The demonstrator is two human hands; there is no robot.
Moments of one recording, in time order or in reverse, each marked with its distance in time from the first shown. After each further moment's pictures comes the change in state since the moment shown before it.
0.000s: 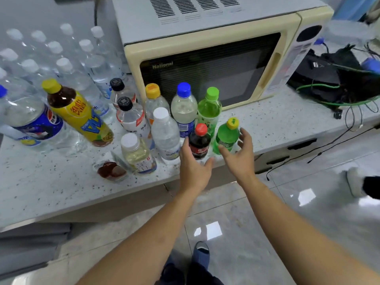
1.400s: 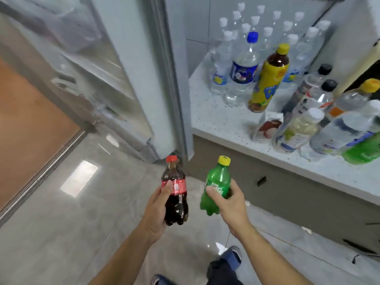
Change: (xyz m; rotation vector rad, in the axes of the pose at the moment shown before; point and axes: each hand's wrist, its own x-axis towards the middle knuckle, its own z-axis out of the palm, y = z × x) left_hand -0.323 -0.124 -0.317 -0.878 0.482 -0.485; right_hand -0.355 -0.058 0.148 0.260 -0.974 0.101
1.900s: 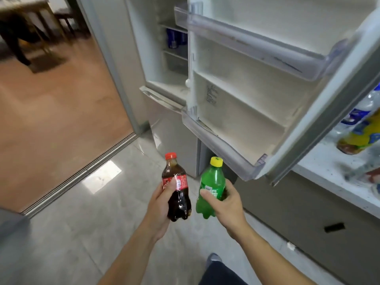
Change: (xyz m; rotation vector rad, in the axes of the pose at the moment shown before) left_hand -0.051 0.111 -0.242 -0.082 0.146 0.193; right_hand -0.036 -0.009 0.288 -0.149 -0.277 -0.123
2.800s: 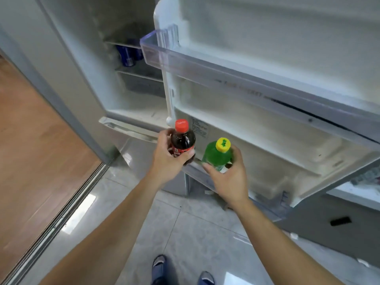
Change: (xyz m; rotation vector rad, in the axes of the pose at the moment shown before) left_hand 0.265 0.164 0.050 0.577 -0.254 0.483; right_hand 0.212 -0.069 0.036 -0.272 0.537 -0.276
